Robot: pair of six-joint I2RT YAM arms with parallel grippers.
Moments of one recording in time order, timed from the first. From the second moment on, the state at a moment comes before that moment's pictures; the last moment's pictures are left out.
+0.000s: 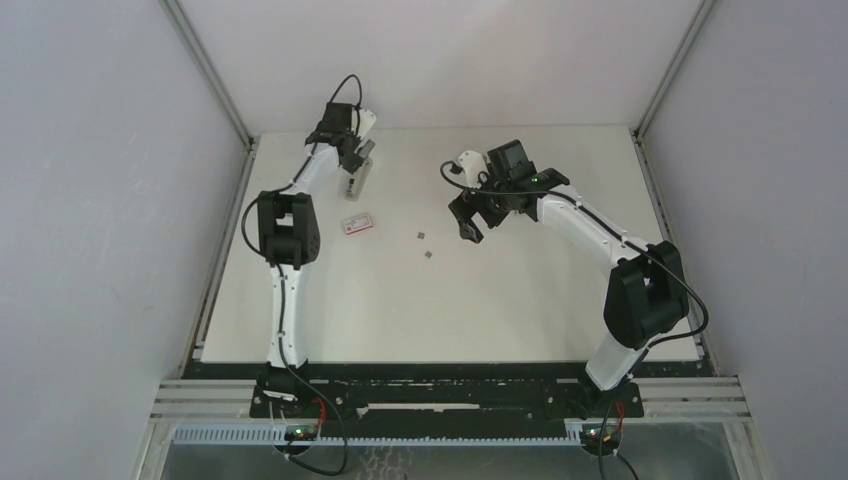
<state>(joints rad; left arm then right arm) -0.14 2.47 2.21 -0.48 -0.25 0.57 0.48 1.68 1.41 -0.65 -0.31 -0.32</state>
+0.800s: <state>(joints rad) -0.24 2.39 2.08 -0.55 0.02 0.57 0.48 1.67 1.41 -0.65 -0.31 -0.32</state>
